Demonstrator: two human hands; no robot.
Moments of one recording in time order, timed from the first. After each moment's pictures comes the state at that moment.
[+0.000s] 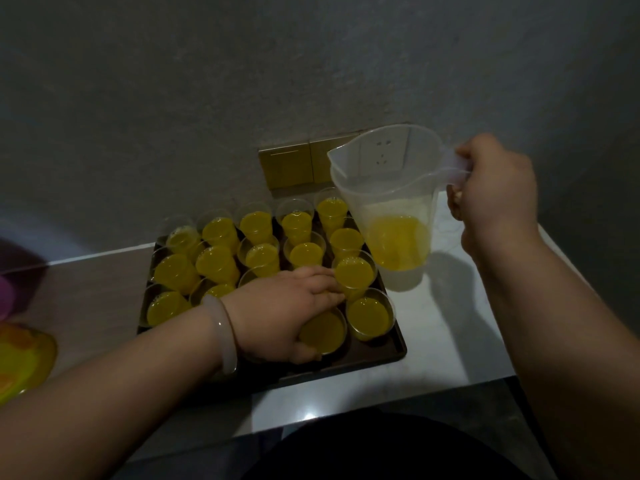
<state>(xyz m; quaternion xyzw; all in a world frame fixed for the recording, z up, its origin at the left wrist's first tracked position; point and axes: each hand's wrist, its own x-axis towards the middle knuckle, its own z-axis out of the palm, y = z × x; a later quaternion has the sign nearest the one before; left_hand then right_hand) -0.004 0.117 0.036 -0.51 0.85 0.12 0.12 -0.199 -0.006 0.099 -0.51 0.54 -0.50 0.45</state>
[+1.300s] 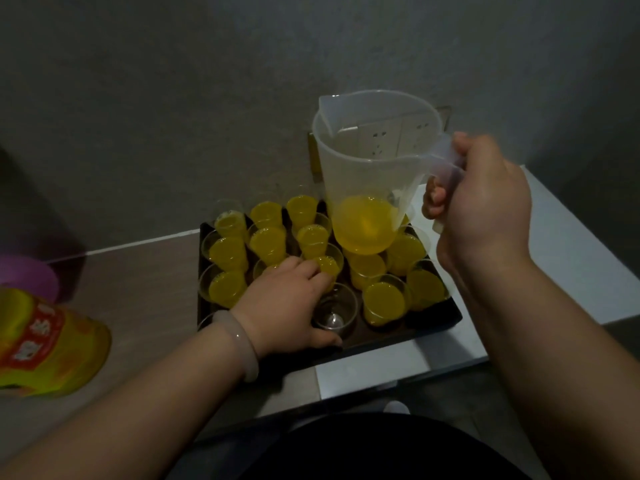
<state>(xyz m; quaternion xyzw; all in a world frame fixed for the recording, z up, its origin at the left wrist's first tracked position) 0.059 0.192 0.026 -0.63 0.77 0.08 0.05 -0.113 0.110 0.113 -0.42 0.45 -0.56 0.56</state>
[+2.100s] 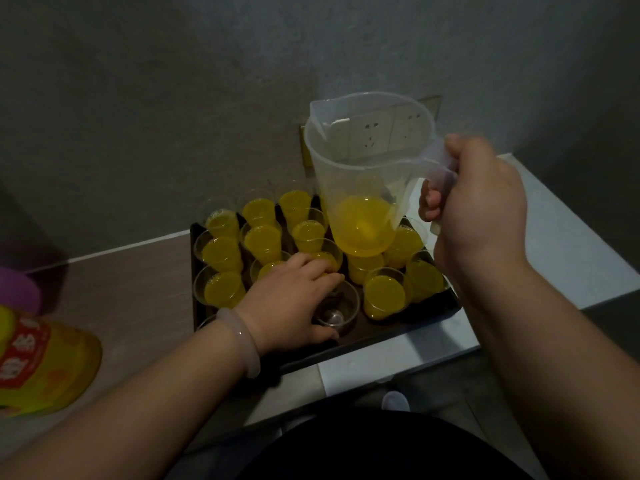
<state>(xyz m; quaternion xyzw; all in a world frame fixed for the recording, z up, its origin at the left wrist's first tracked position) 0.071 0.184 0.007 -0.57 0.82 0.07 0.02 -0.106 0.120 0.106 -0.42 0.46 -0.56 0.54</state>
